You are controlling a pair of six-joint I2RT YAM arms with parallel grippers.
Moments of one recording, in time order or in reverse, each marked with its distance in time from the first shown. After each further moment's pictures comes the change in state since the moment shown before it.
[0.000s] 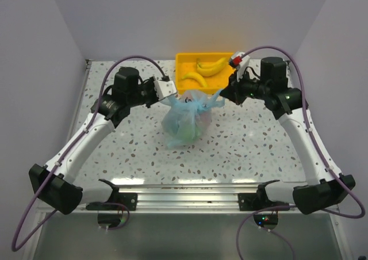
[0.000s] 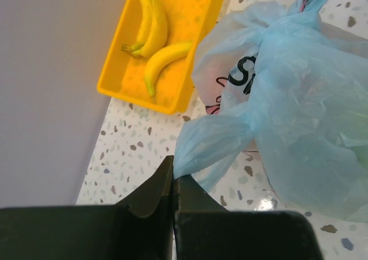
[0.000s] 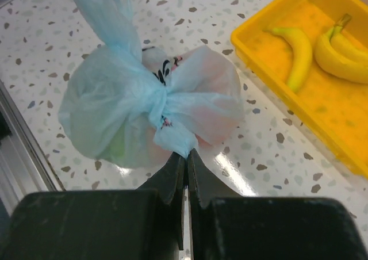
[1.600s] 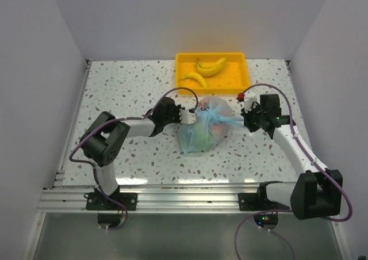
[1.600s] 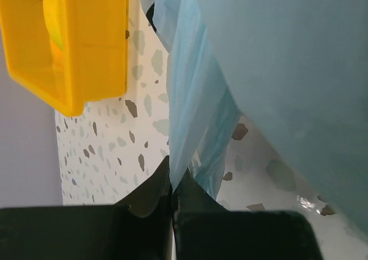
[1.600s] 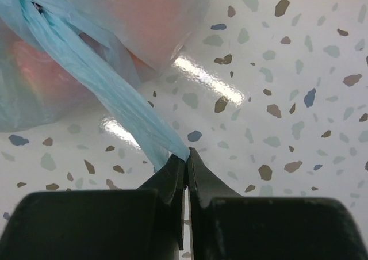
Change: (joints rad) left arm -0.160 0.579 -0.329 0.740 -0.374 0.265; right arm -0.169 -0.054 -0.580 0.172 0.341 -0.161
